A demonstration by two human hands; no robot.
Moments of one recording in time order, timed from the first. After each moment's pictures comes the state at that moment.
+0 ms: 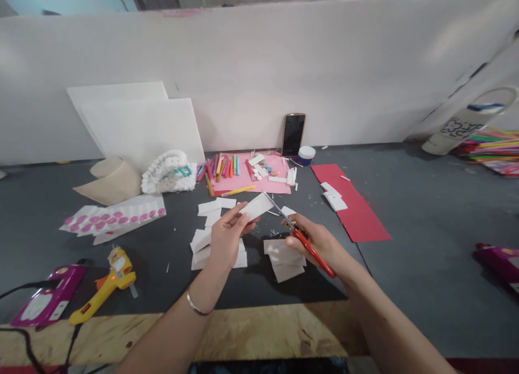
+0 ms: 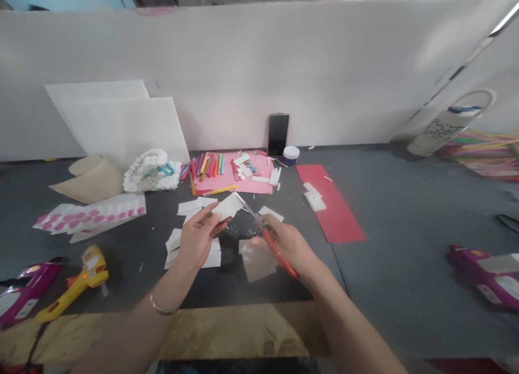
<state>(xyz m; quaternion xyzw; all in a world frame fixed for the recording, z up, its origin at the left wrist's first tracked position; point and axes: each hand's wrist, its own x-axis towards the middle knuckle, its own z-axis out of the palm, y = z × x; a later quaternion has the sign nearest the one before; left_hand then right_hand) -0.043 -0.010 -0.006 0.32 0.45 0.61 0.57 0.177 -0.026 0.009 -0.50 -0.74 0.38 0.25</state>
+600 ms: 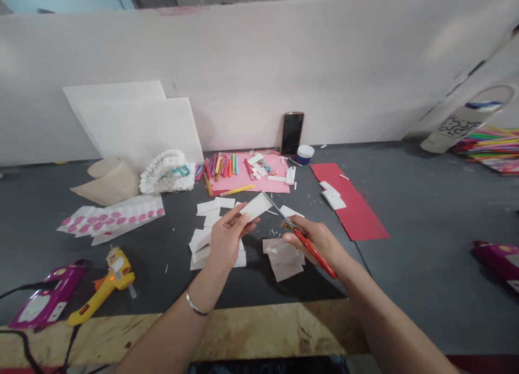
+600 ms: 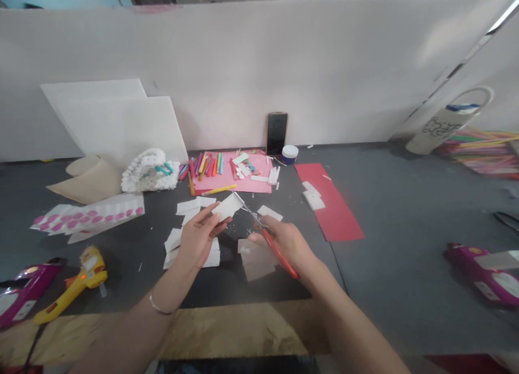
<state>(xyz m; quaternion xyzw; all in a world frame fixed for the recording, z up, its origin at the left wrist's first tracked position) -0.041 -0.009 -0.009 0.31 0.45 0.60 0.58 0.174 -0.026 0.015 -0.54 -0.73 0.33 0.24</state>
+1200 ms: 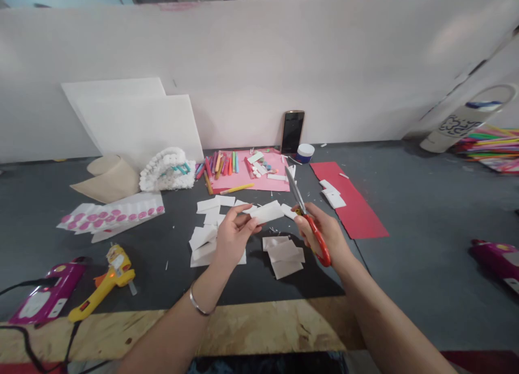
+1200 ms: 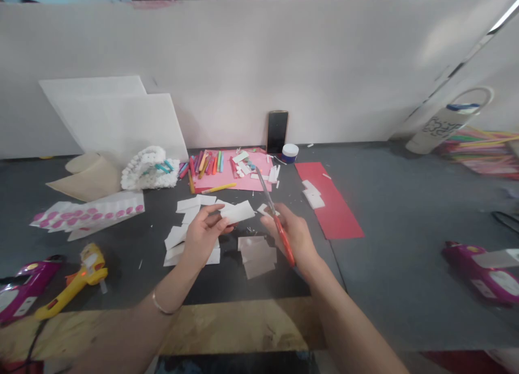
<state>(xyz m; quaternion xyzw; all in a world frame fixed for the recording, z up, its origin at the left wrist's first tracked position) -0.038 -0.016 -0.006 0.42 0.46 0.55 0.56 0.178 -0.024 -0.004 -0.58 -0.62 0.36 0.39</state>
